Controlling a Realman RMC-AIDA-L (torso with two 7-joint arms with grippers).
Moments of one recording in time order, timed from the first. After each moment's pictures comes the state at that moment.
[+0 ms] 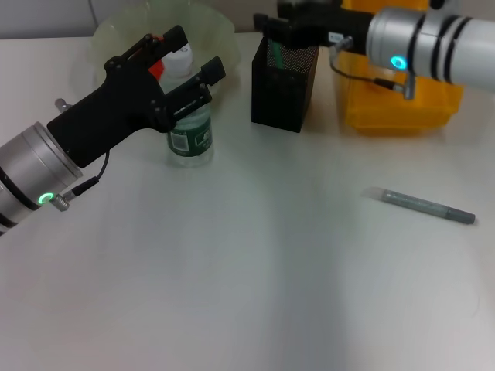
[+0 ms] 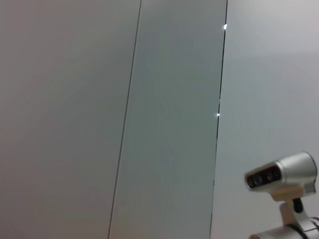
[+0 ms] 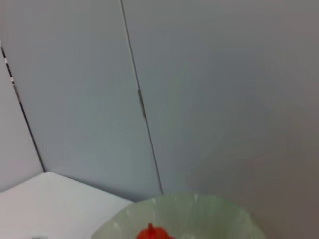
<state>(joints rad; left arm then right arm) -0.42 -2.07 1.33 0.43 0.87 1.42 -0.87 0.79 2.09 -1.25 -0.54 -1.43 -0.74 1.54</state>
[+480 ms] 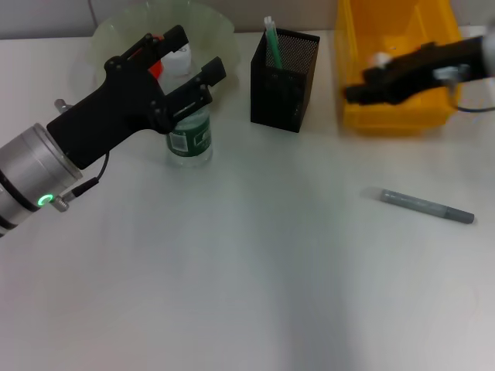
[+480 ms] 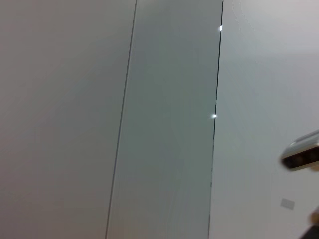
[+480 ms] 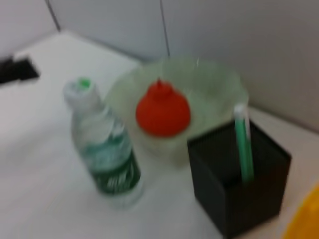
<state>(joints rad) -0.41 -2.08 1.33 0.43 0.87 1.43 -0.86 0.58 2.08 -1.07 -1.32 -2.31 -1.41 2.28</state>
